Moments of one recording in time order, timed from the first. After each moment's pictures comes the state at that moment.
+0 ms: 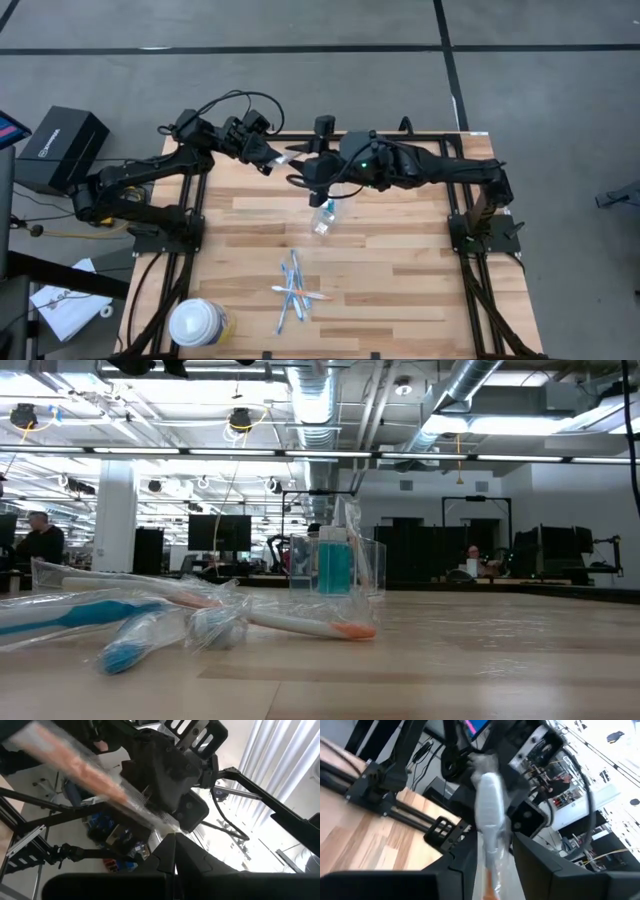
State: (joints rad) left arm 0.49 1.19 0.91 0.83 0.88 -1.79; right arm 0.07 1.82 2.09 -0.50 0.42 -0.73
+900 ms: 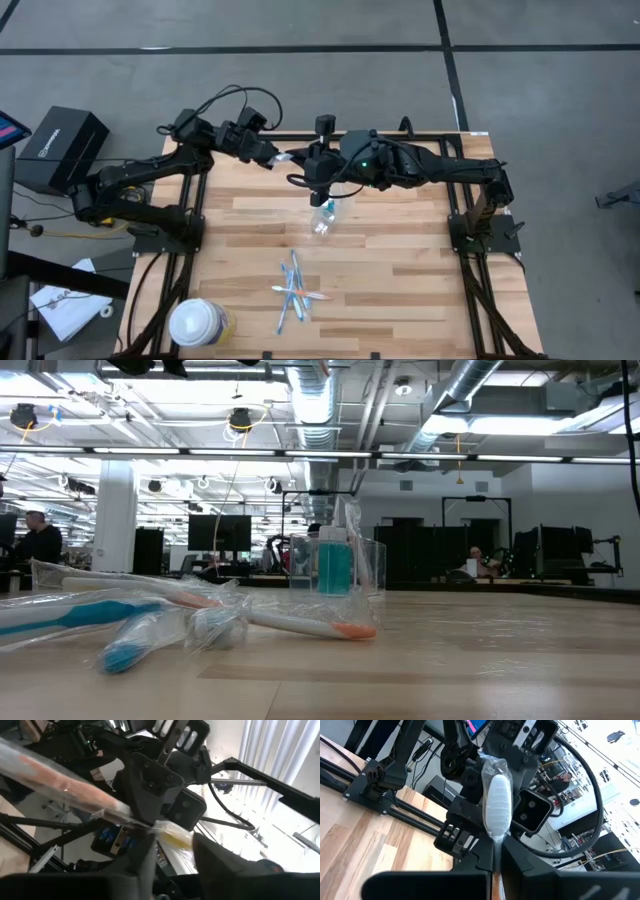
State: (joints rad) left arm 0.49 1.19 0.92 0.84 0.86 -1.63; right arm 0.06 1.82 2.09 -0.50 0.42 -0.73
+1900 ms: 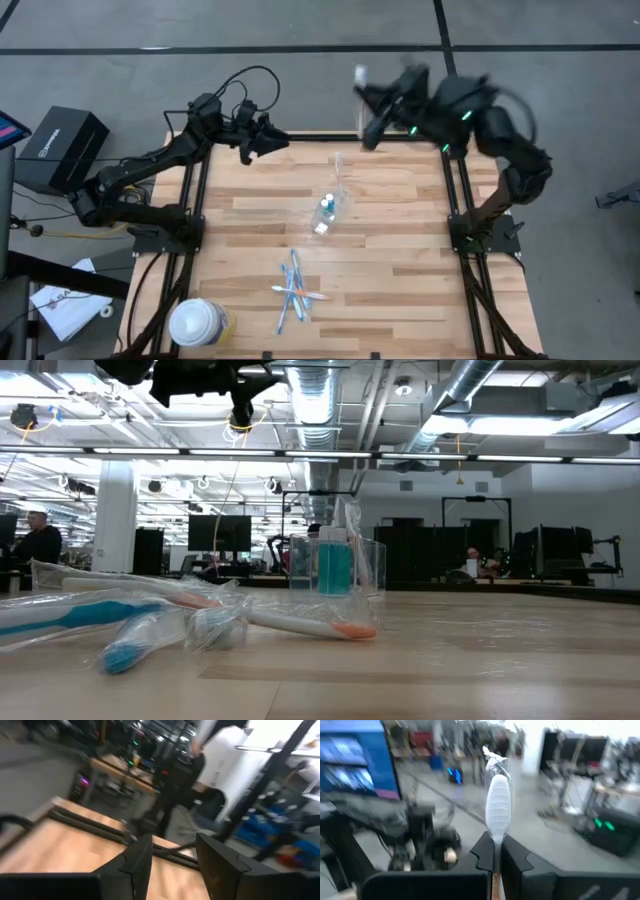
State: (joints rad) left arm 0.69 1.19 0.92 0.32 0.82 -0.49; right arm 0.03 1.64 2.34 -0.77 0.67 0.03
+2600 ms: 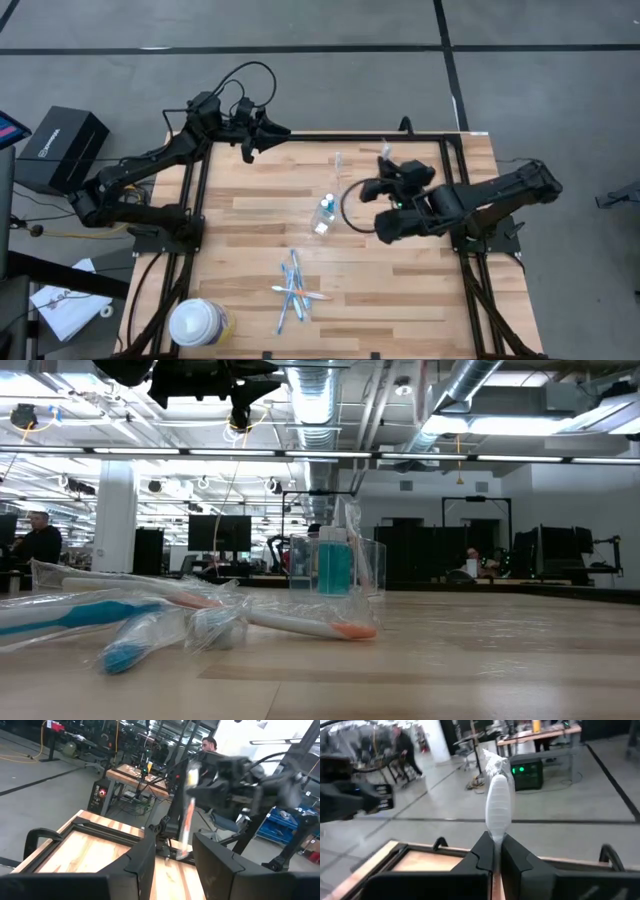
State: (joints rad) left arm 0.72 1.19 0.91 0.31 0.77 -0.38; right arm 0.32 1.46 1.48 -1.04 1.39 1.28
